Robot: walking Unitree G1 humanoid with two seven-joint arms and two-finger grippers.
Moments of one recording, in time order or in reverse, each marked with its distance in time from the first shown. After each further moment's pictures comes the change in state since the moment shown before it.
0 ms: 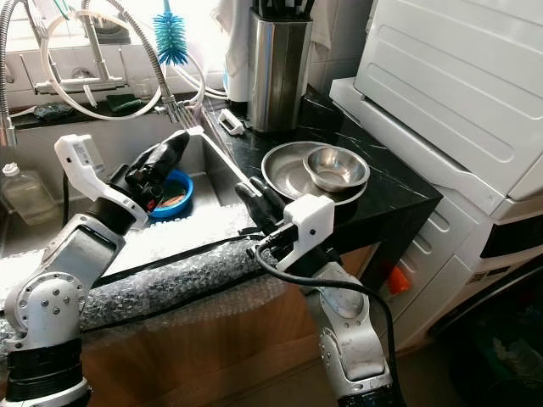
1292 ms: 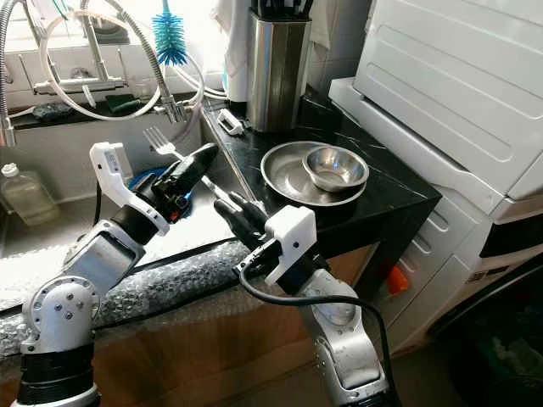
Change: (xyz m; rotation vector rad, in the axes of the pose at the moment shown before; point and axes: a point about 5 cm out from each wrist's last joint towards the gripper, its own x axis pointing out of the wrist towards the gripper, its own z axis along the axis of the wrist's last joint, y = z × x) left arm 0.002 -0.012 -0.017 -0.083 0.081 -0.070; right arm 0.001 0.017 -0.003 0.007 0.011 0.113
